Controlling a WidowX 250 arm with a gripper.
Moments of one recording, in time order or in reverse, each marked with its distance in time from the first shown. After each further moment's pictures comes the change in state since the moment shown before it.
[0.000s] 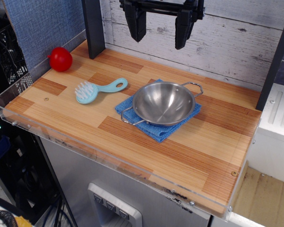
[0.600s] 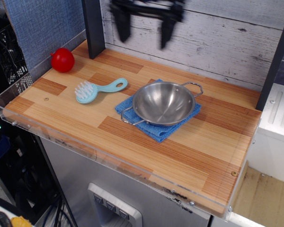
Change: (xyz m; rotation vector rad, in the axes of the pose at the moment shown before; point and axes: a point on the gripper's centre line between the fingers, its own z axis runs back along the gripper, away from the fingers) arm 0.008 0.037 -0.012 0.015 0.047 0.035
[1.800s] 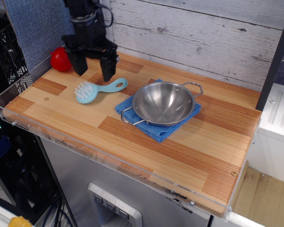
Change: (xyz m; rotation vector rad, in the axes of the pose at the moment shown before) arm 0.021 0.099 -0.105 -0.019 -0.028 -0.062
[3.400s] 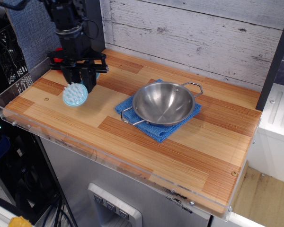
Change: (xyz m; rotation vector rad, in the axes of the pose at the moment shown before) arm -0.027 0.011 -0.010 -0.045 0.090 0.189
